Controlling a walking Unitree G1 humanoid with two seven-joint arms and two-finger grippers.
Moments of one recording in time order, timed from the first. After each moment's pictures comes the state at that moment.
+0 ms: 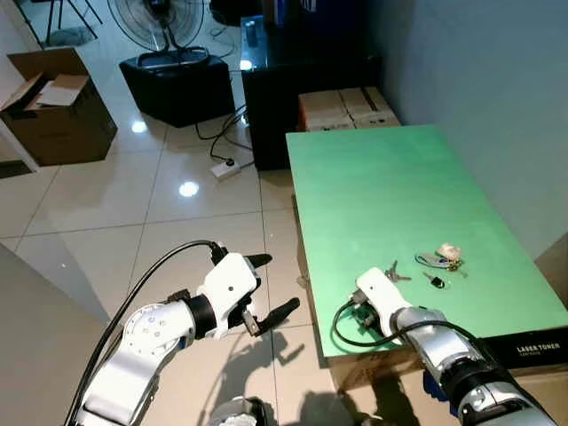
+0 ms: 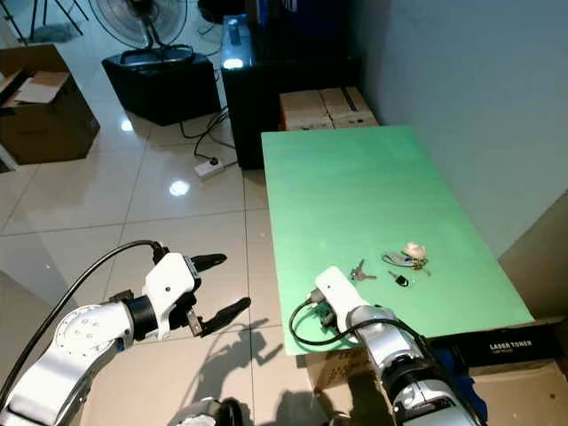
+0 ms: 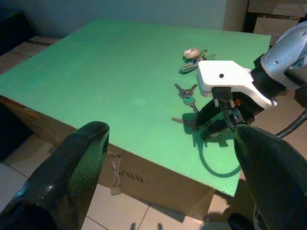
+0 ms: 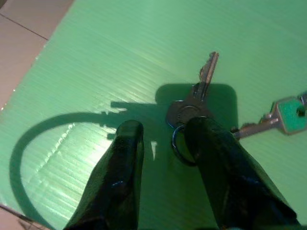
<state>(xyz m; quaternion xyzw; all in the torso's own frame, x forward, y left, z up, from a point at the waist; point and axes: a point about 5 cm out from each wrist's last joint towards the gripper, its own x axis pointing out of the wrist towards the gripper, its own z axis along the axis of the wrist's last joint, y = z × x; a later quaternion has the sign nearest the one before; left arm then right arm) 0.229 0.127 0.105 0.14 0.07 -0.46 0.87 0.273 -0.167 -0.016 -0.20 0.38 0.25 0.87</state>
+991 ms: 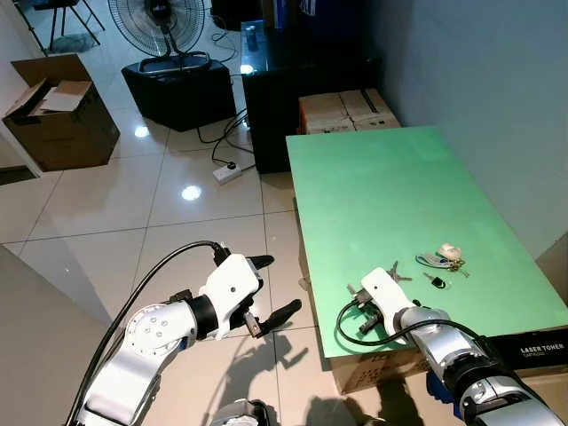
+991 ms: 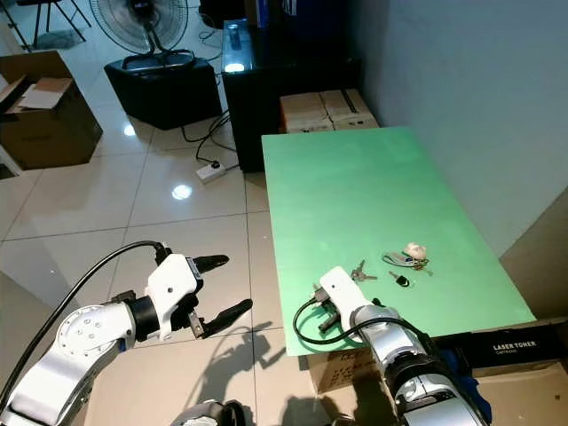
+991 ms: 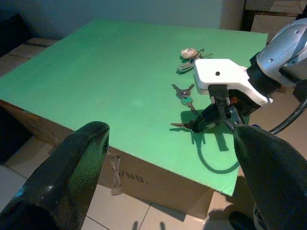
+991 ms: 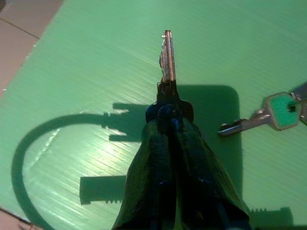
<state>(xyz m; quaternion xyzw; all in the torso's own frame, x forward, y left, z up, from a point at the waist) 0.229 0.124 0.105 0.14 0.07 -0.47 0.87 0.276 -0.173 -0.016 -0.20 0.38 0.24 0.87</state>
